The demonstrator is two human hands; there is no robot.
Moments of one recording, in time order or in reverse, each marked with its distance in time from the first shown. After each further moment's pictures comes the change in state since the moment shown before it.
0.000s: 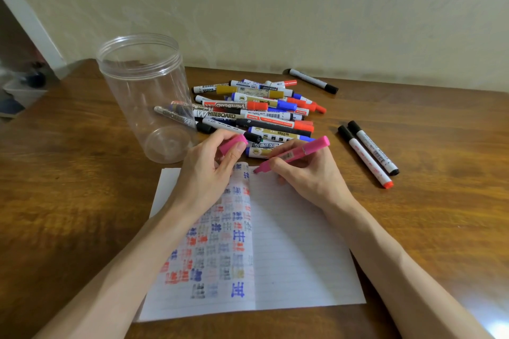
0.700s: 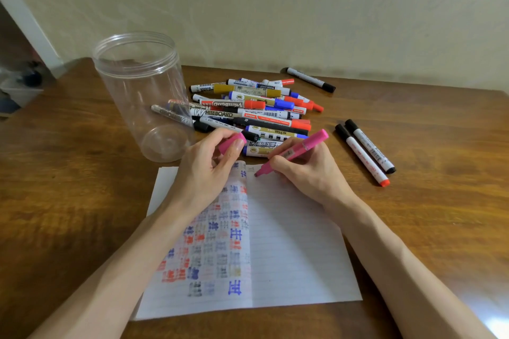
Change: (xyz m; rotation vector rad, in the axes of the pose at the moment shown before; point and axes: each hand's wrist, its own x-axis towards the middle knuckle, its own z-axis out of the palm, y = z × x) left_hand 0.000 0.005 -0.001 0.000 -0.016 0.006; right_hand 0.001 -0.002 -0.005 -0.003 -0.024 0.031
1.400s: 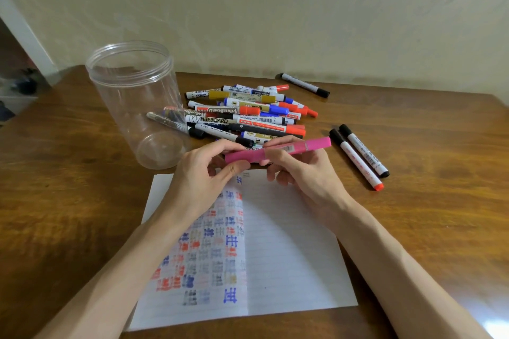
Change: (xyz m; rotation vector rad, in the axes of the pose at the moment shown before) left_hand -0.001 0.008 -0.003 -0.015 -0.072 0.009; right_hand -0.001 0.004 0.000 0.383 -0.029 -0.054
